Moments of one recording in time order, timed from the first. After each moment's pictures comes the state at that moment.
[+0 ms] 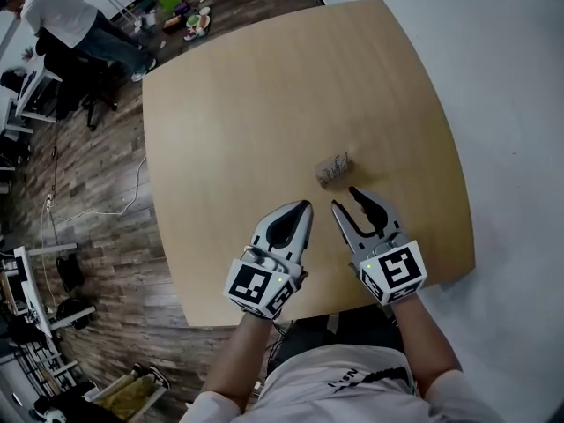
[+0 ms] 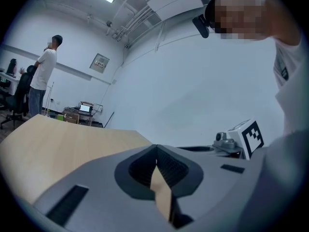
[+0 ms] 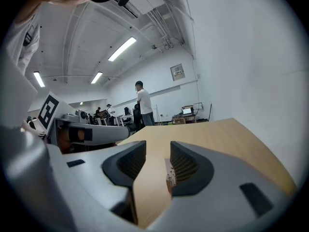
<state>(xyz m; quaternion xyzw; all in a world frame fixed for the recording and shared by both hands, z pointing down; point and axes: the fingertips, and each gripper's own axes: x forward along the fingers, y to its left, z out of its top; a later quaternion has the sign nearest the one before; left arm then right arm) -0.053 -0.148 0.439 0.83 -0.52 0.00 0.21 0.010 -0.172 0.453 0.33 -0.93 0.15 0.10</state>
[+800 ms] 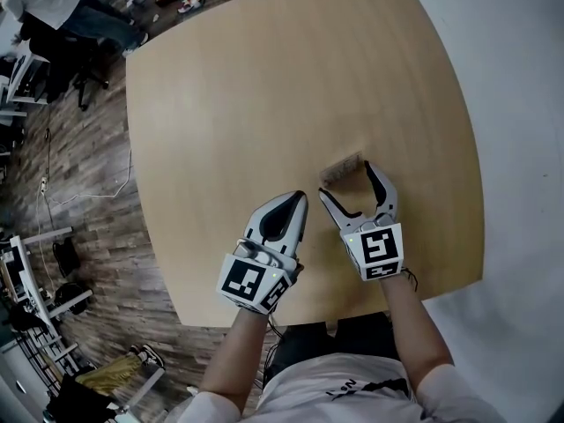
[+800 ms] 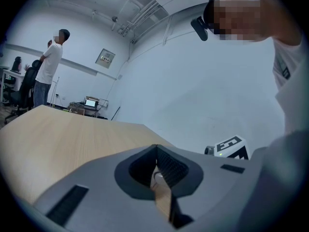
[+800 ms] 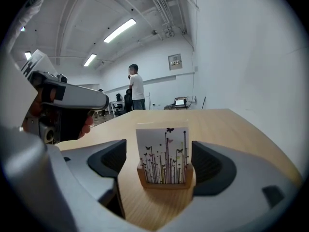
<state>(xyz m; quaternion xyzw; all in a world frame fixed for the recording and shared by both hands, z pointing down) -0.077 -0.176 0.510 0.81 -0.54 0.02 0.23 -0.009 -0.217 0.585 0.37 -0.90 0.14 0.17</state>
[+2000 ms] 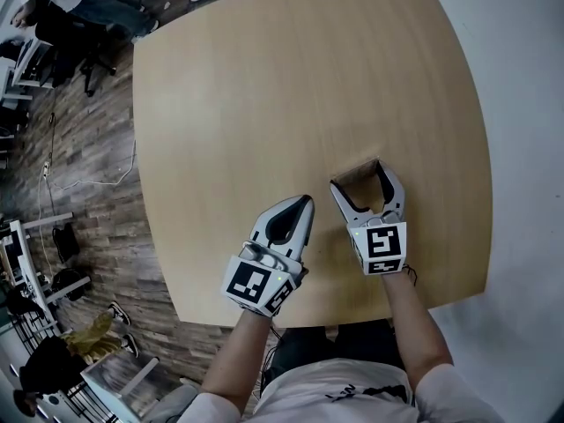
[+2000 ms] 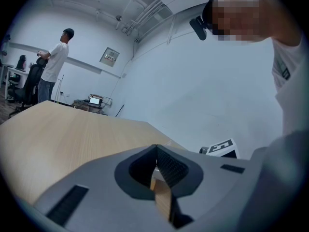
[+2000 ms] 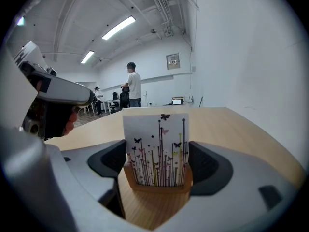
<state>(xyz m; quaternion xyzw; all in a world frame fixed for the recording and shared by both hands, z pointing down) -0.094 -0.172 0.535 0.80 -0.55 0.02 0.25 -0.019 -0.236 0.620 0.39 -0.89 0.13 0.18</state>
